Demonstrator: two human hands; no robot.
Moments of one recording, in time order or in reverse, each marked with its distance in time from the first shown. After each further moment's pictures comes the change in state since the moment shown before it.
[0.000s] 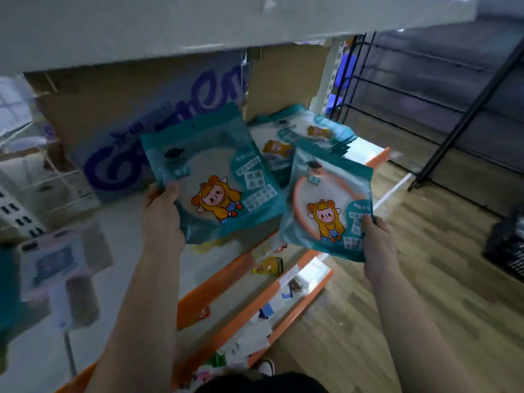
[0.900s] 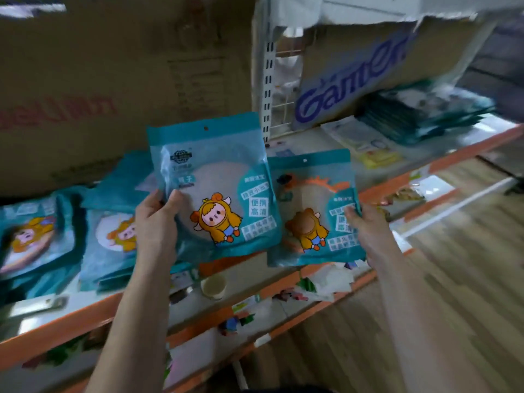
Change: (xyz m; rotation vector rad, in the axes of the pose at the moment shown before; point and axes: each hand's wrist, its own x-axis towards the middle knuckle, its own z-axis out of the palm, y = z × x) left_hand -0.115 0.132 -0.463 0.217 0.081 0.238; right_hand -0.387 0.089 0.144 -0.291 -0.538 -0.074
